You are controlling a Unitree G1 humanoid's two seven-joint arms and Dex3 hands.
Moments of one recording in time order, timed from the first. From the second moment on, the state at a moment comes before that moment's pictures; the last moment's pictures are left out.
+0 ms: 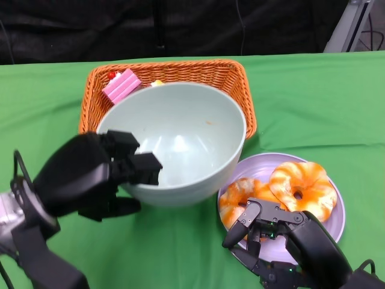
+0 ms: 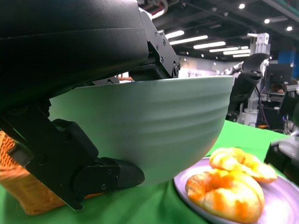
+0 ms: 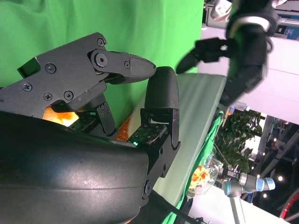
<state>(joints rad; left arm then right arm) -0.45 0.46 -0.13 0.62 1.14 -1.18 0.56 0.14 -0.08 0.25 -0.04 -0.08 -0.42 0.22</state>
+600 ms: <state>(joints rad) -0.50 0.60 -0.62 0.80 1.36 -0.97 1.26 0.15 -0.09 0.23 -0.04 -0.07 -0.41 0.23</state>
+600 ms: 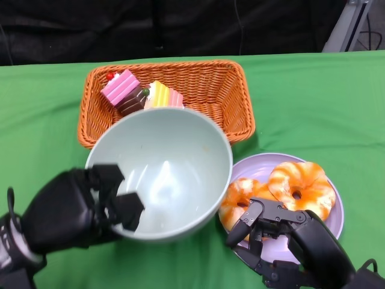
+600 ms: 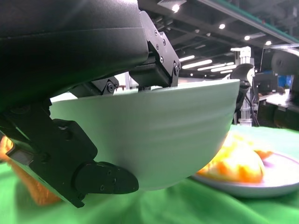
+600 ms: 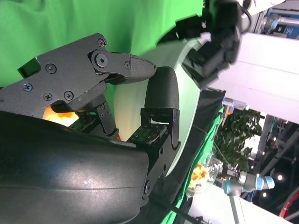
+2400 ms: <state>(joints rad) -0.27 0.51 -0.15 0.53 -0.55 -0.64 -0.75 0.15 -0.09 0.24 -0.05 -0.07 -0.41 0.24</state>
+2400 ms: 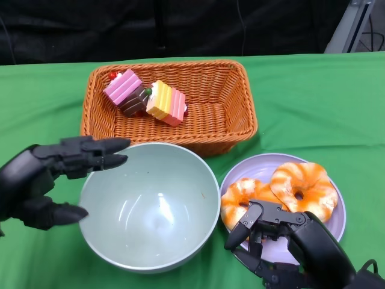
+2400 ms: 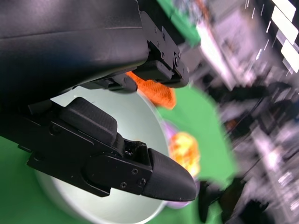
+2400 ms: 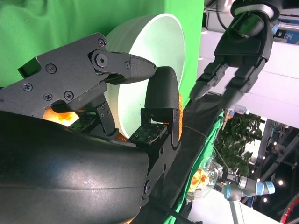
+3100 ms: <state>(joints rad) -0.30 0.29 0.17 0.73 -0.39 -0.62 -0.65 0.09 -0.26 0.12 -0.11 -0.37 -0.49 0.13</state>
